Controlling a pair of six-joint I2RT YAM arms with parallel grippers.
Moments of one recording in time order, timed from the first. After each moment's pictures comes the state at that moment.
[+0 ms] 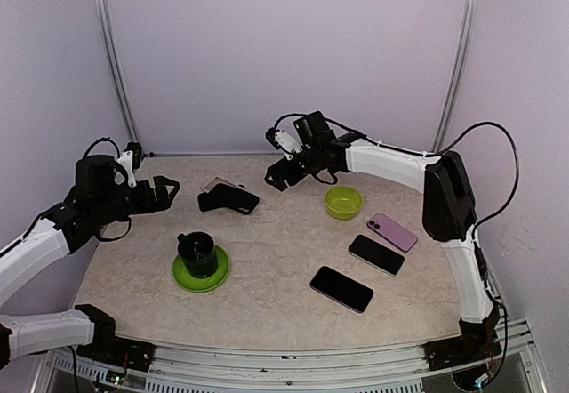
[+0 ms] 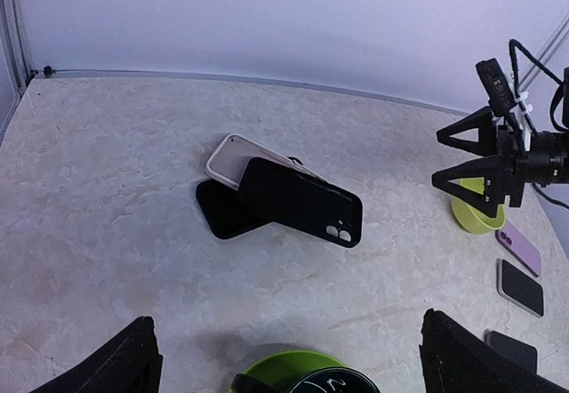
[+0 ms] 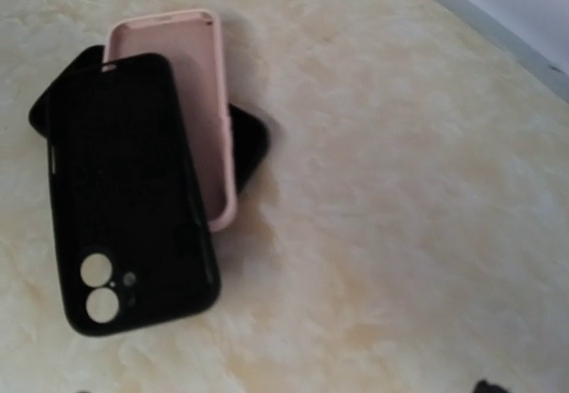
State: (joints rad) left arm -0.31 0.92 0.69 -0.19 0.05 -0.31; right arm 0.70 2.29 2.04 -0.40 -0.13 -0.11
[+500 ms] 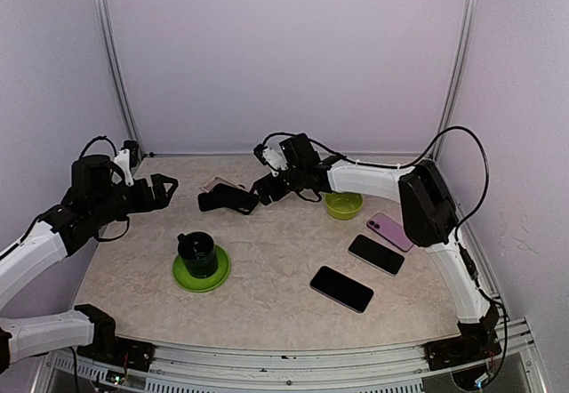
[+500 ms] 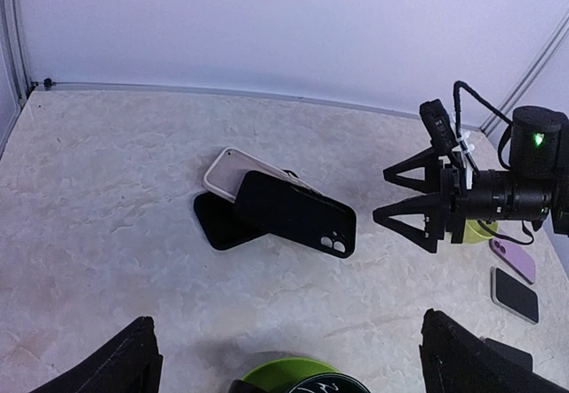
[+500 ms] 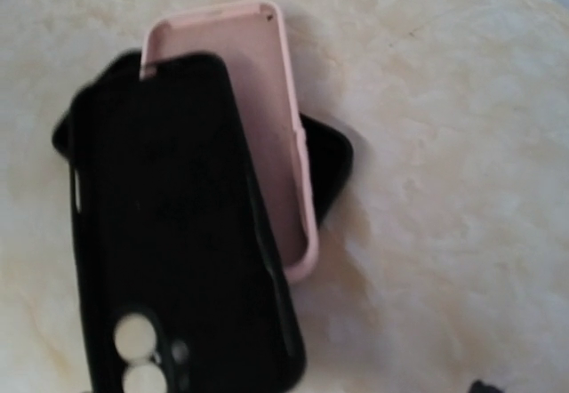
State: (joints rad) left arm -0.31 0.88 0.68 -0.17 0.04 -0.31; right arm 0.75 2.44 2.05 -0.22 -0.17 -0.02
